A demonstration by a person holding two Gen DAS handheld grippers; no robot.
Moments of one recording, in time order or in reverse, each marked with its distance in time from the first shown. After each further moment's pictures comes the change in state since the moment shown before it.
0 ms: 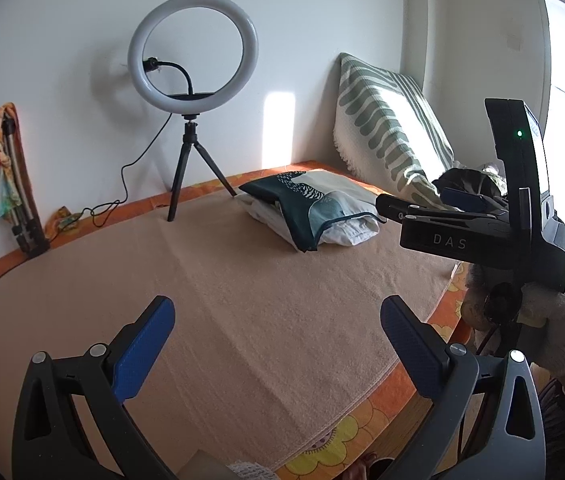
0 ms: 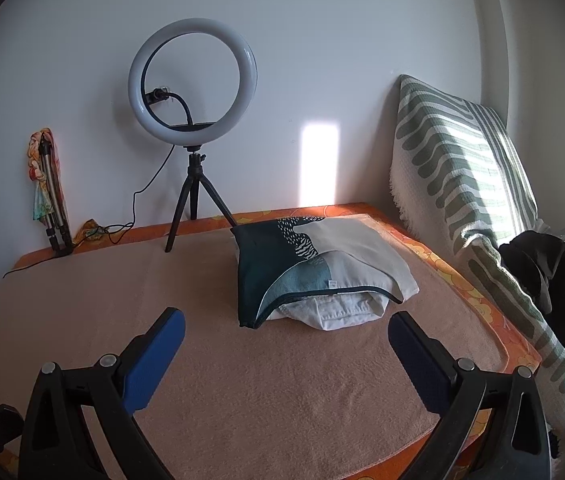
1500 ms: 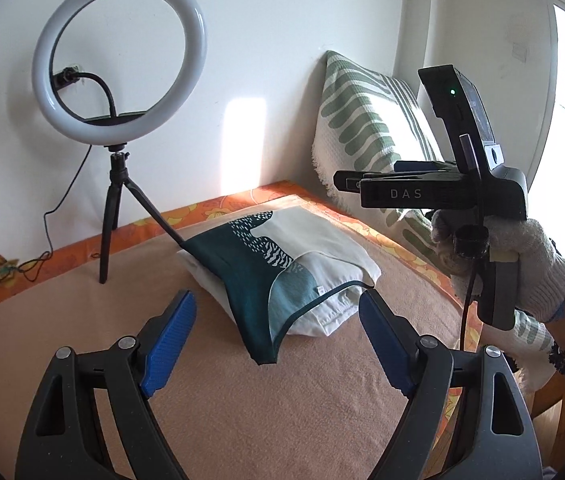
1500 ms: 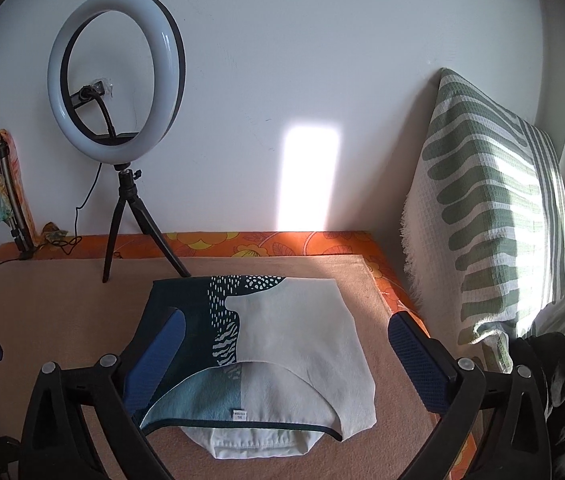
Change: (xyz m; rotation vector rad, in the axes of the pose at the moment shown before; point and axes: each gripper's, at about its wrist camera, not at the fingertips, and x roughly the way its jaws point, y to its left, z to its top) left arm 0.111 -0.036 0.110 -0.016 0.018 -0.094; right arm 0.143 -0.099 0.136 -0.129 0.111 0.084
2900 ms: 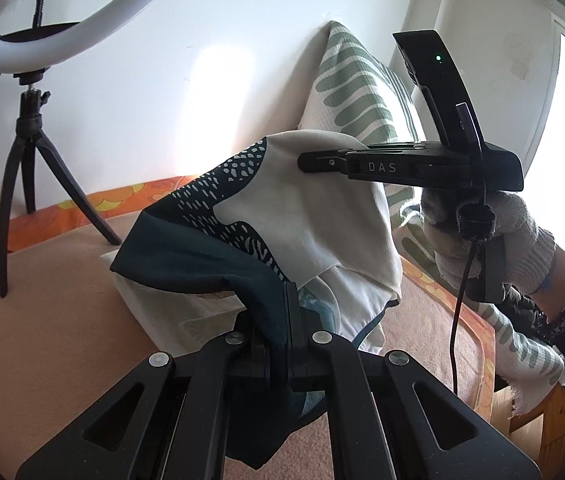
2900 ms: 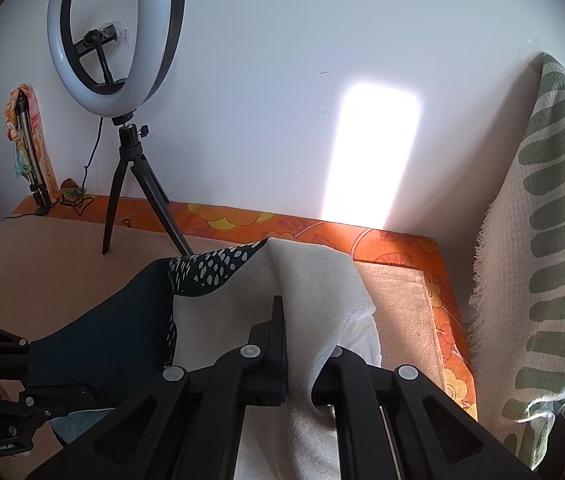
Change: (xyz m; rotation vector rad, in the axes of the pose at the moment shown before) left arm 0.163 0.037 0.001 -0.077 0.040 -0.190; right arm 0.143 -0.031 0.013 -0.183 0.113 0.202
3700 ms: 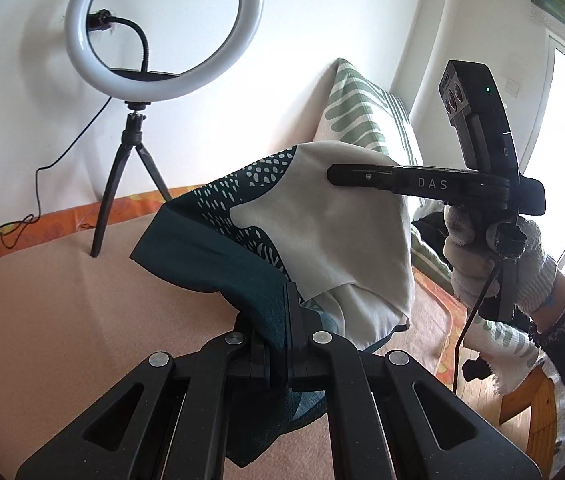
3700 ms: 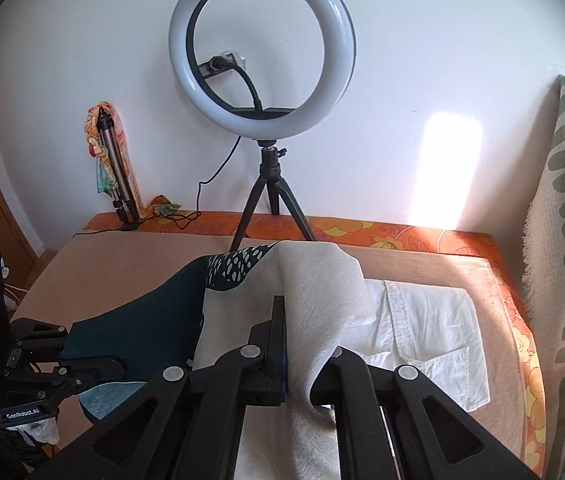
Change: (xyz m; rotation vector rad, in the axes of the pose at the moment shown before) left arm -0.139 0.014 -0.030 -0.019 -0.052 0.028; right arm -0.099 0.111 -0.015 0.055 -0.079 0.145
